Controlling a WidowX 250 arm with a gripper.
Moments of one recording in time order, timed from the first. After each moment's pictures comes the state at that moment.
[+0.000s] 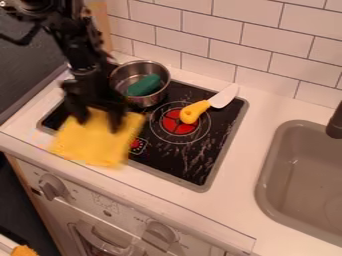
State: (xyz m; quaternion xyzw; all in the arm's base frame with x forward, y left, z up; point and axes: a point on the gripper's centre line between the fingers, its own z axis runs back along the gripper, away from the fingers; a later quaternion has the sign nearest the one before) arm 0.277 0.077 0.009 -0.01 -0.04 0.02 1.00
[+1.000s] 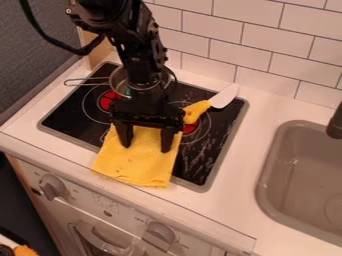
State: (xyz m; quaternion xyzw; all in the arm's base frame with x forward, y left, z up) arm 0.290 -0.010 0.008 -0.05 -0.02 0.10 0.99
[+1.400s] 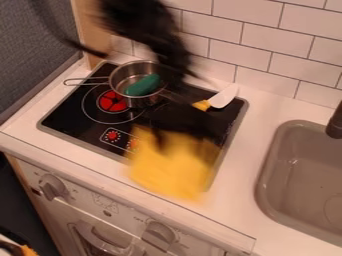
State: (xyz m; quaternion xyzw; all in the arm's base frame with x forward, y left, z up) arm 0.272 -0.088 0.009 -0.03 -0.02 0.01 1.00
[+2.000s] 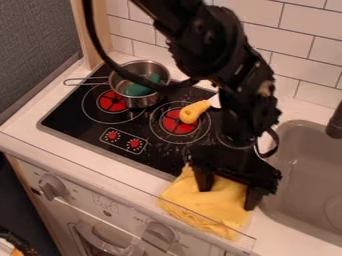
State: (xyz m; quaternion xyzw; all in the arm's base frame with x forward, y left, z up) arm 0.256 -0.102 0.008 -0.01 -0.04 0.04 1.00
